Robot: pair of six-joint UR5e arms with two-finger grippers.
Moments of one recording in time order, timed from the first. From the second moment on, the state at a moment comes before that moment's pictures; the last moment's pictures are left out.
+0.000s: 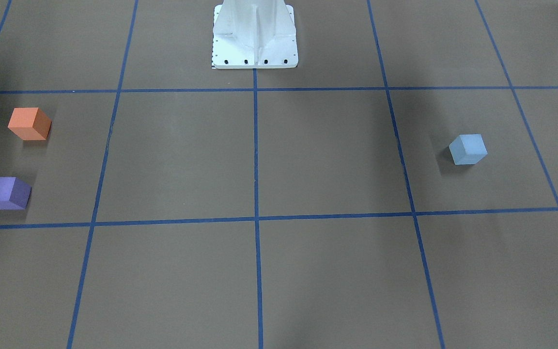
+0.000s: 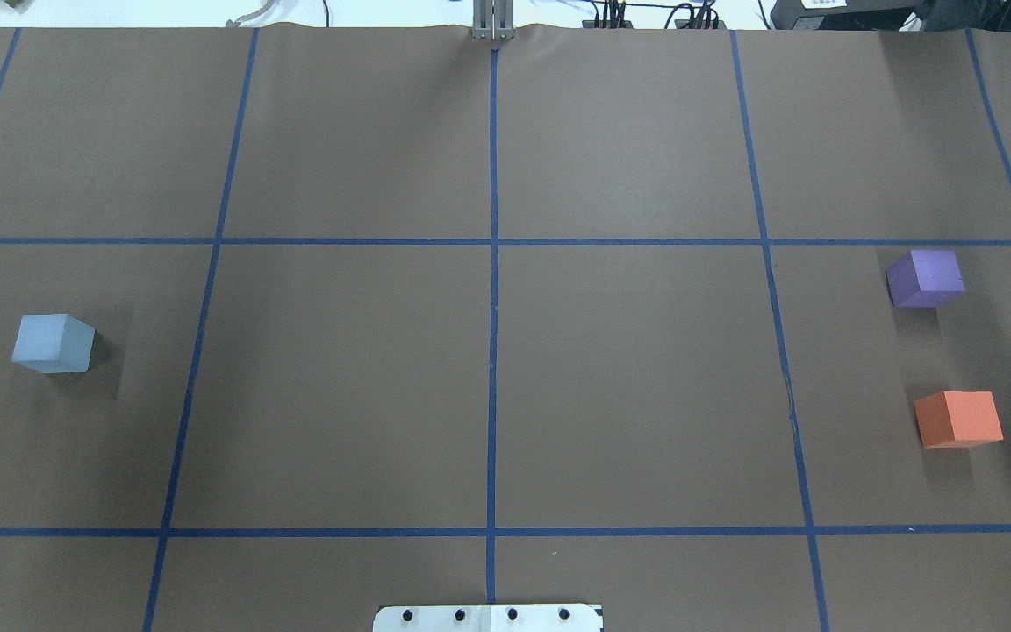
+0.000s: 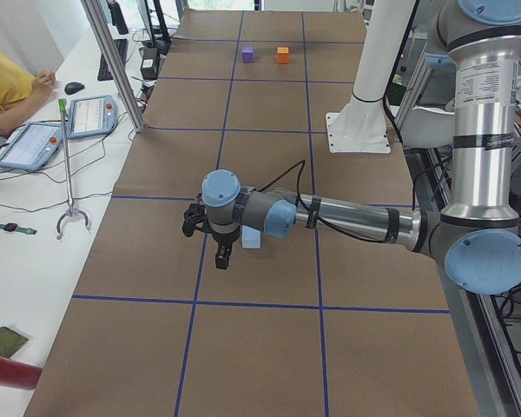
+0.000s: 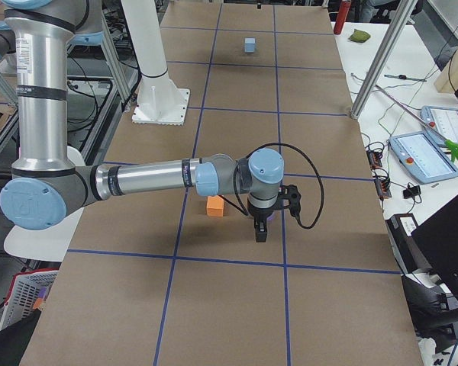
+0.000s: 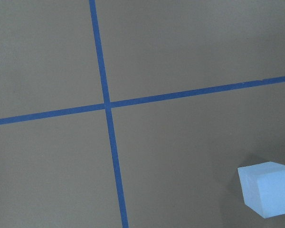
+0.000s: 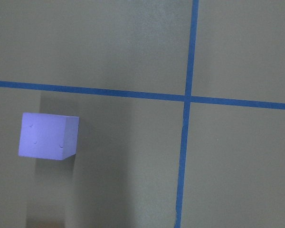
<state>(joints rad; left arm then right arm) -1.32 -1.53 -1.75 -1.77 -2.39 -0.31 1.49 -1.62 1.77 -1.60 2.35 0.06</state>
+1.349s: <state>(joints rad) -0.95 -1.60 -1.68 -1.88 -2.20 -0.67 1.41 -1.62 1.75 -1.59 2.35 0.07</state>
